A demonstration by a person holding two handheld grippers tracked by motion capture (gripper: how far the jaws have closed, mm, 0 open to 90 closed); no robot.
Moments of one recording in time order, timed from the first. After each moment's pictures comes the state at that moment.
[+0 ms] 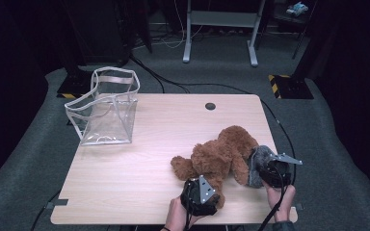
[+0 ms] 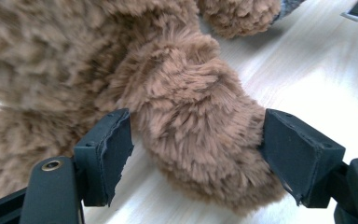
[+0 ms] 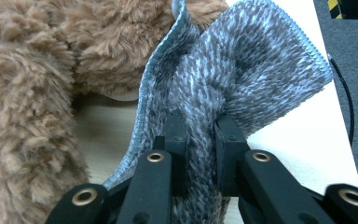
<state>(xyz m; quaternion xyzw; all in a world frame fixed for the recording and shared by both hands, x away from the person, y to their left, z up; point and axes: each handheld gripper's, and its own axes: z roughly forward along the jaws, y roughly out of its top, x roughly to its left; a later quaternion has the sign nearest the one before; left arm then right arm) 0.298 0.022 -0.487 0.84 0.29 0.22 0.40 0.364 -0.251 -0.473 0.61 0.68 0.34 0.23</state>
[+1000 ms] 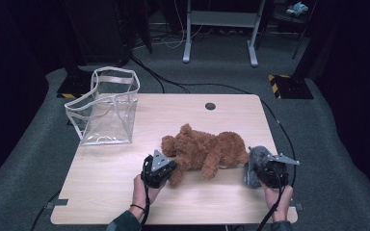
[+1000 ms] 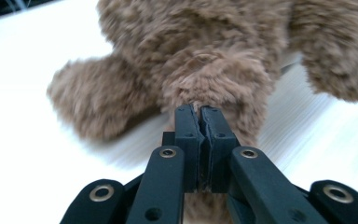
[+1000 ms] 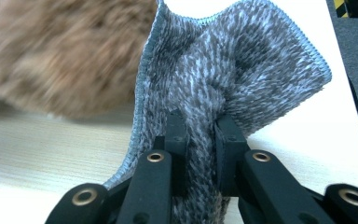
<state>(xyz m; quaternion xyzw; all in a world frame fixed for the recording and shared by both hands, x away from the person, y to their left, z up) 0.363 0.147 -0.475 0.79 0.37 0.21 0.43 0.364 -0.245 -0.476 0.60 0.68 0.34 0.22</state>
